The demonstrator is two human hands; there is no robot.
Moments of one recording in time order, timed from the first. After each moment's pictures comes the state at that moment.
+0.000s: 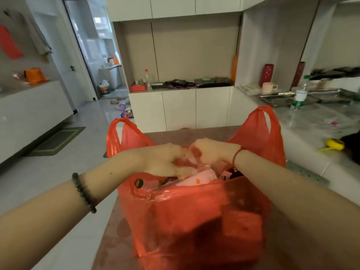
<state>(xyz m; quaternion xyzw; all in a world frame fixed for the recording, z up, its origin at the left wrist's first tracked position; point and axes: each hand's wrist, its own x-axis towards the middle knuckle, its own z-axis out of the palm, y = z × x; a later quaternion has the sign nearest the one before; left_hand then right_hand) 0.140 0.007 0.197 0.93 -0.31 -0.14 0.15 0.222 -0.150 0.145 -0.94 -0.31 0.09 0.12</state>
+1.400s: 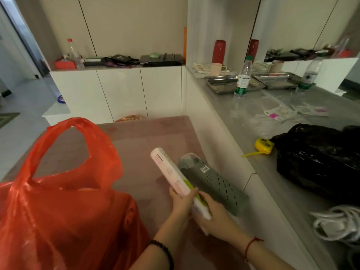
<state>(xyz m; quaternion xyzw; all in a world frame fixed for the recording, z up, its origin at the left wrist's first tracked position) 0.309 -0.393 -0.061 0.57 0.28 -0.17 0.76 0.275 -0.504 -0.074 -0.89 -0.03 0.13 0.43</state>
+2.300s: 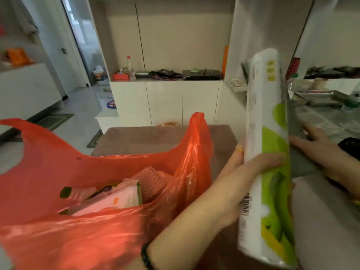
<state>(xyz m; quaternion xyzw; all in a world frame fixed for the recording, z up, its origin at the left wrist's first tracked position) 0.179 -0.293 0.155 0.49 -0.14 -0.22 0.83 0.241 -0.482 0.163 -0.83 0.03 -0.05 0.56</state>
